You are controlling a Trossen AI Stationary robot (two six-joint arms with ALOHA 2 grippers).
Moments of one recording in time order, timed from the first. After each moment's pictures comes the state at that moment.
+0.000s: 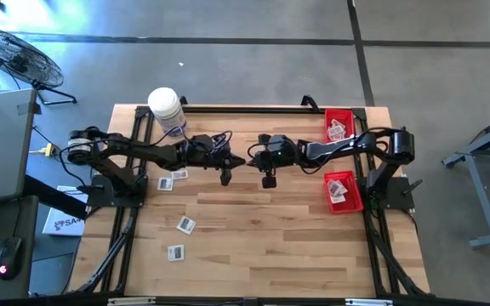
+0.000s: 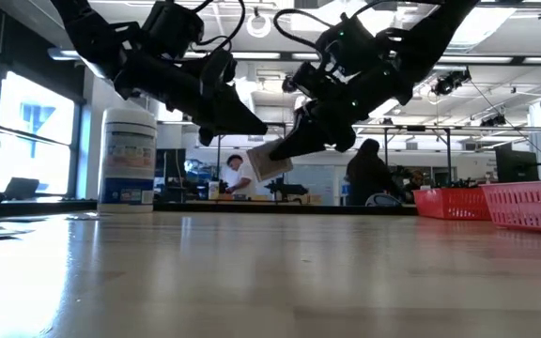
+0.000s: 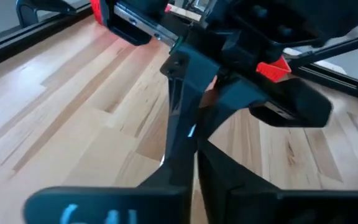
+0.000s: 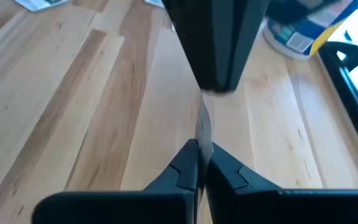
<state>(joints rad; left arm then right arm) 0.21 1.51 0.67 0.51 0.08 -0.24 -0.21 1.73 0.88 0.29 -0.10 -0.36</state>
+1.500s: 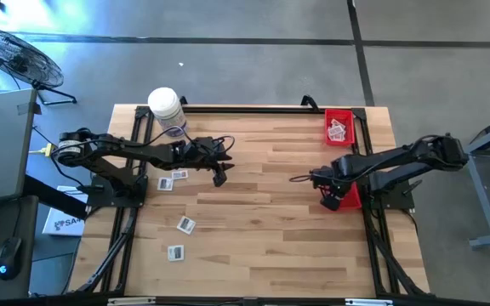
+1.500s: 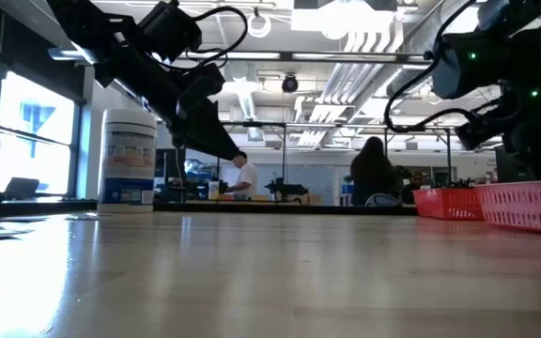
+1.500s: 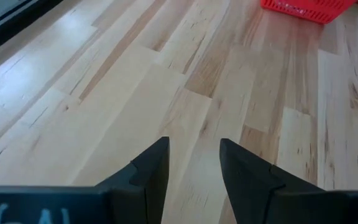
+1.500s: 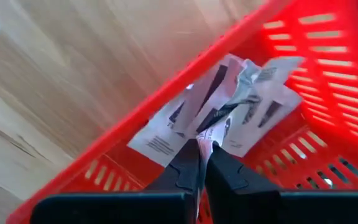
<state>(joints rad) 0.20 1.42 0.67 0.18 -0.07 -0.18 0.01 1.24 0.61 -1.04 0.01 0.63</state>
